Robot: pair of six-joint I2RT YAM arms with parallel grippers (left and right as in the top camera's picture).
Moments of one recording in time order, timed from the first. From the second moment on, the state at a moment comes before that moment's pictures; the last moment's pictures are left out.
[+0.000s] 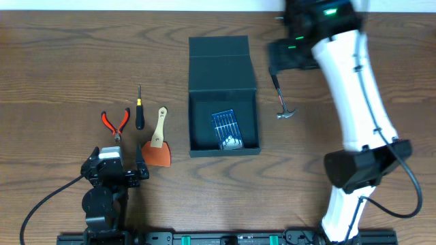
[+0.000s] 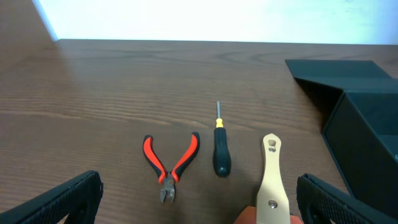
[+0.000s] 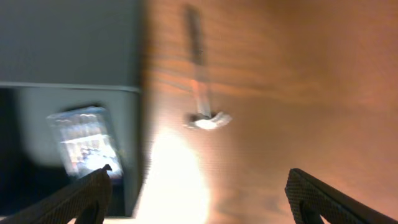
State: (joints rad) left arm 0.06 0.01 0.11 -0.37 -0.02 0.02; right arm 0.25 2.05 2.33 -1.63 0.11 0.19
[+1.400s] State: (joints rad) left arm 0.06 0.01 0.11 -0.37 -0.02 0.02; right arm 0.14 2.06 1.49 -1.02 -0.11 -0.19
